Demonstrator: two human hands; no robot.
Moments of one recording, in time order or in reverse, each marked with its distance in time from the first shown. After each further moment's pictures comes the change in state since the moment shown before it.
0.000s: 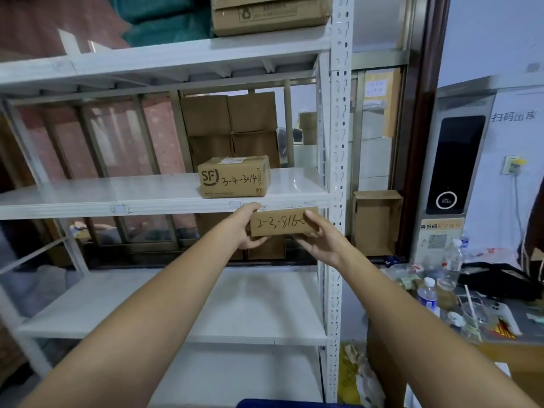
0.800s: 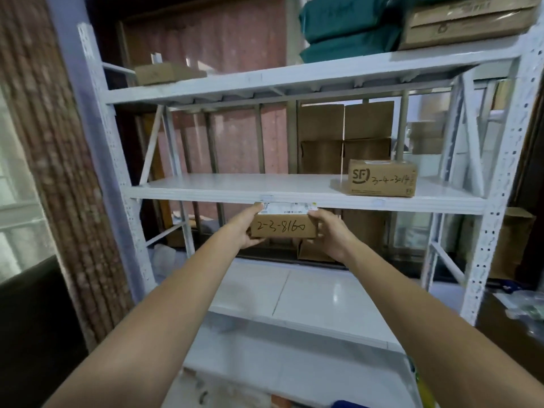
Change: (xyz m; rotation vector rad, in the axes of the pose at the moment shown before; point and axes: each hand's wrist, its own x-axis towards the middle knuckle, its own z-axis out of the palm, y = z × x) left_hand -0.086 0.026 -0.405 -0.140 0.146 0.261; right_hand 0.003 0.214 0.333 -0.316 -0.133 0.022
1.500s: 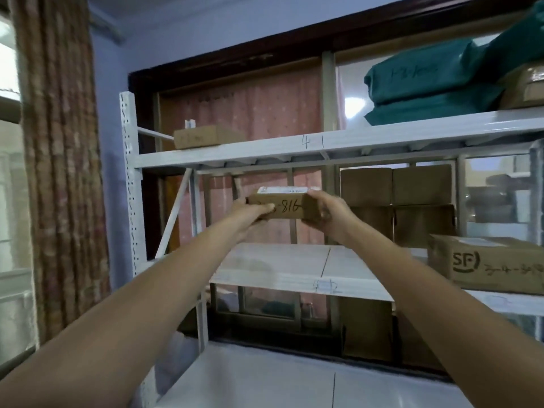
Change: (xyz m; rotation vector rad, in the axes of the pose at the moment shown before) left_hand 0.153 0.228 -0.099 0.209 -0.103 0.549; right_hand 0.232 -0.112 0.185 -0.033 -0.034 -0.277
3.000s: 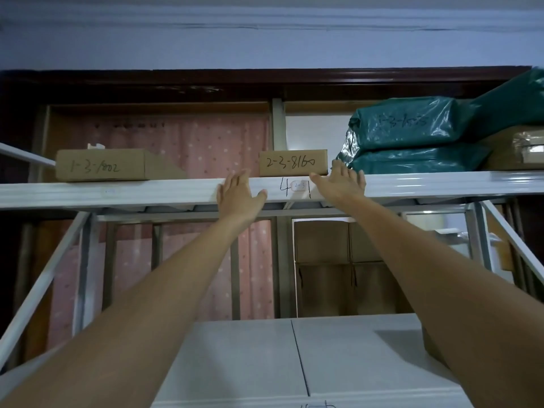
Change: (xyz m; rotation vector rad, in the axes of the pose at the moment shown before) left_hand 0.271 0.047 0.057 0.783 0.176 0.708; right_hand 0.231 -0.119 -0.038 -1.606 0.759 -0.372
